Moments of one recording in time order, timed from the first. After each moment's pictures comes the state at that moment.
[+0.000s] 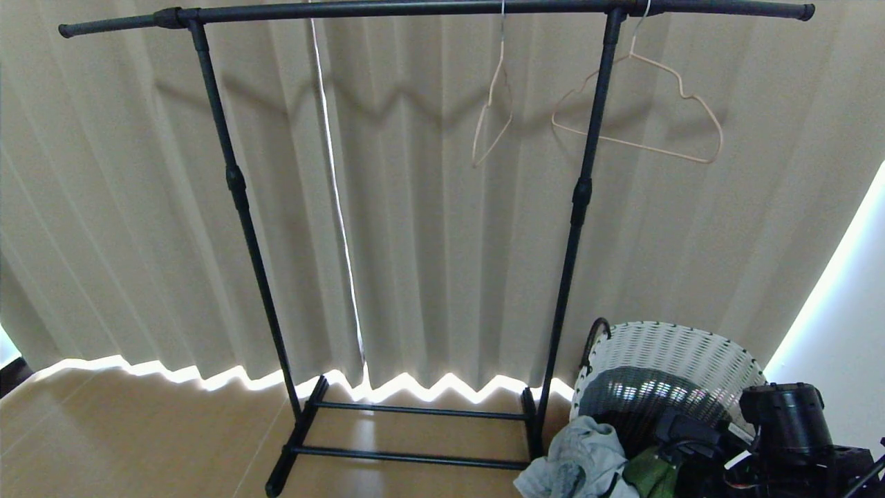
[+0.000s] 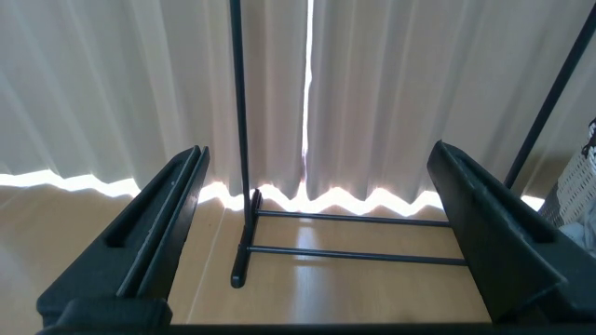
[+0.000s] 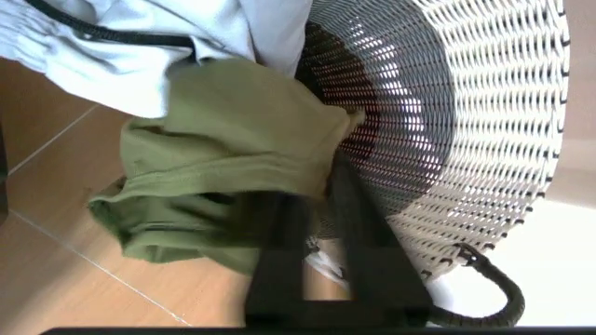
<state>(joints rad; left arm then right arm) 0.00 0.00 0.00 -0.02 0.01 0.00 0.14 1.94 -0.12 -0.94 -0.03 -0.75</state>
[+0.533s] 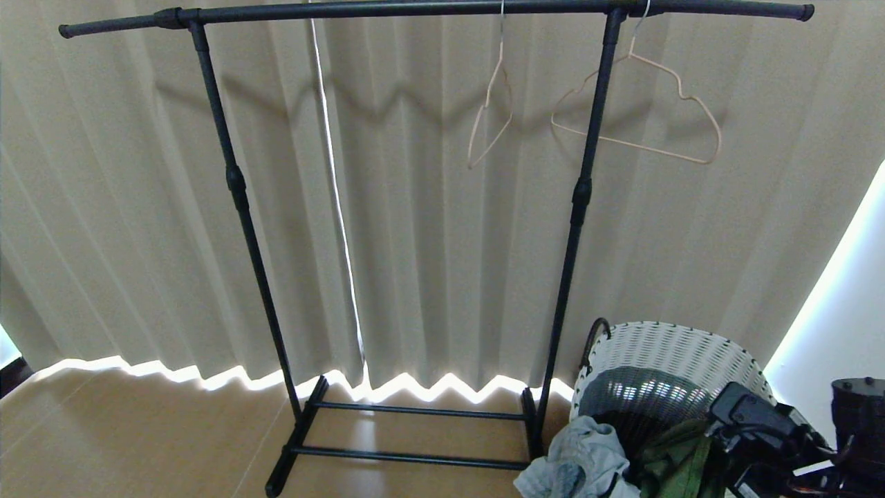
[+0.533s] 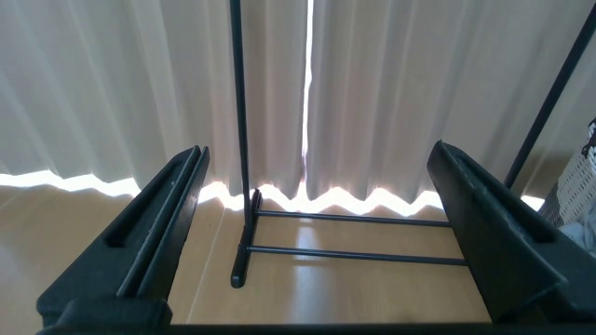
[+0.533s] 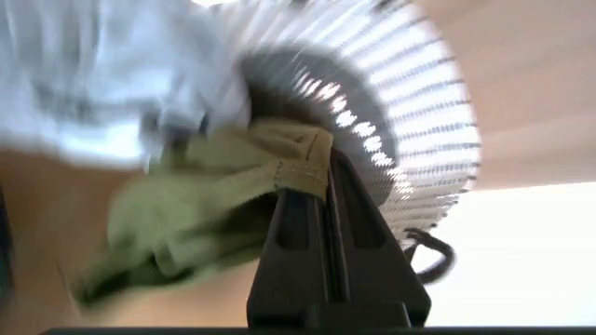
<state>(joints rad) 0.00 0.00 0.00 -0.02 0.01 0.00 0.12 1.60 -0.04 -0.93 -0.03 -0.61</state>
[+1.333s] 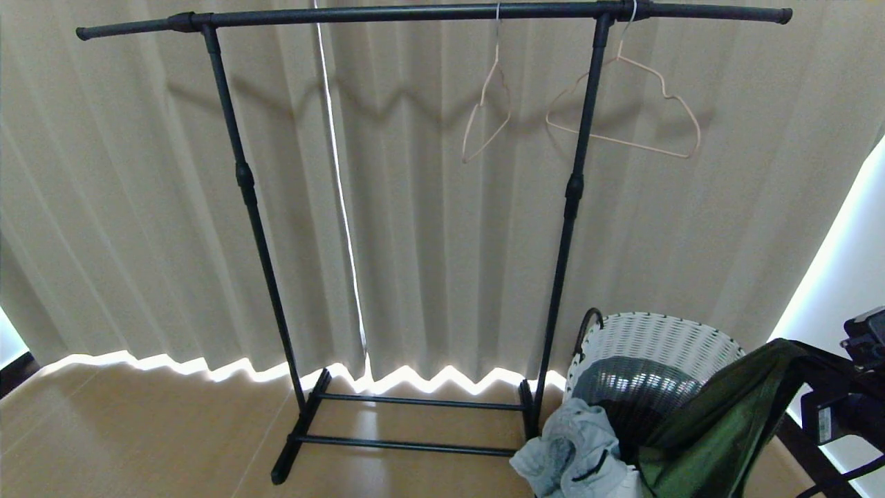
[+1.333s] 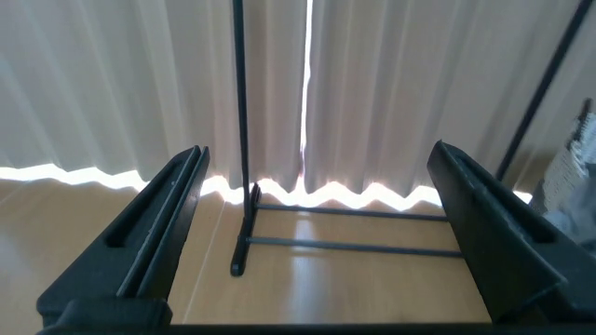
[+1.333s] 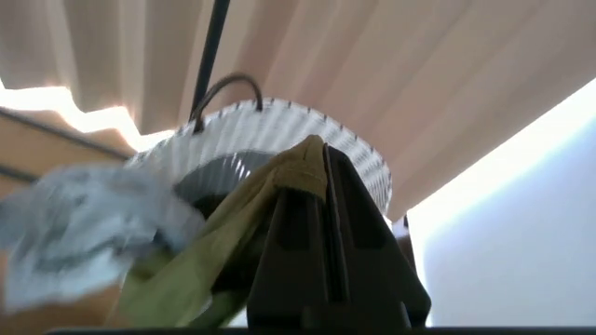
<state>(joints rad) 0.00 0.00 0.00 -0.02 0.01 -0.01 0.02 1.25 -0.13 -0.89 -0.04 -0.36</state>
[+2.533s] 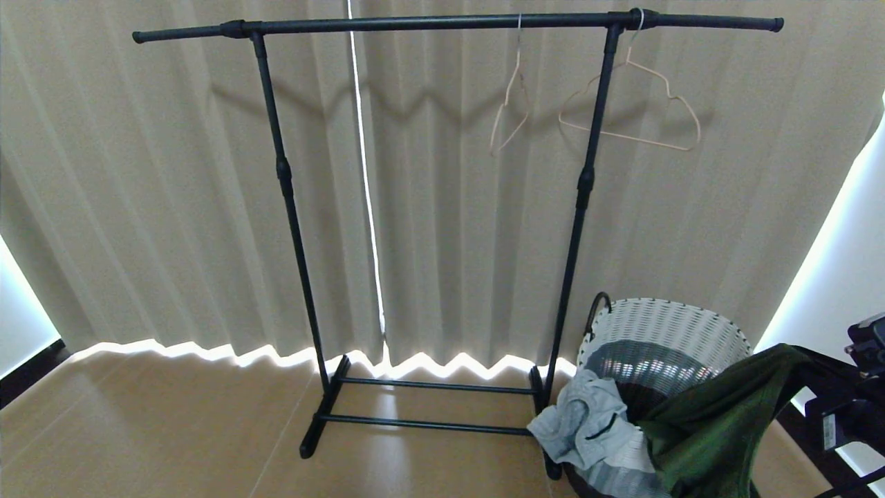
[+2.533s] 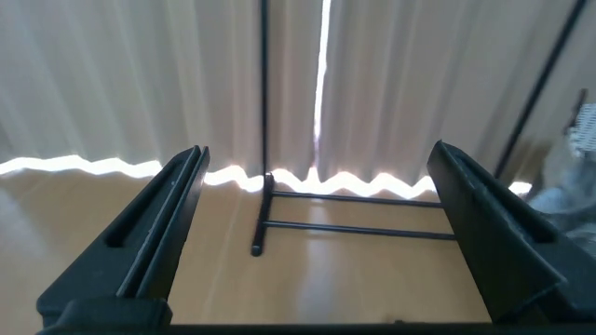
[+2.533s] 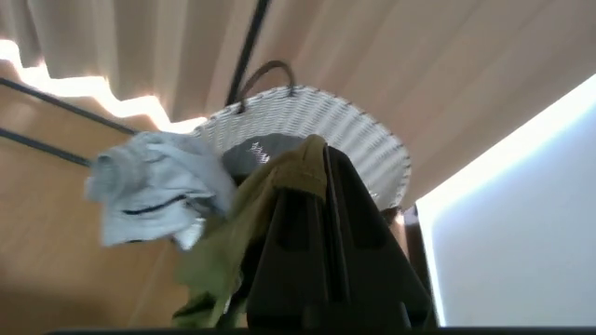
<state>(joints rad) 0.00 0.00 0.00 -0.02 0.01 -0.01 0.02 1.23 -0.13 -0.85 -0.04 -0.36</state>
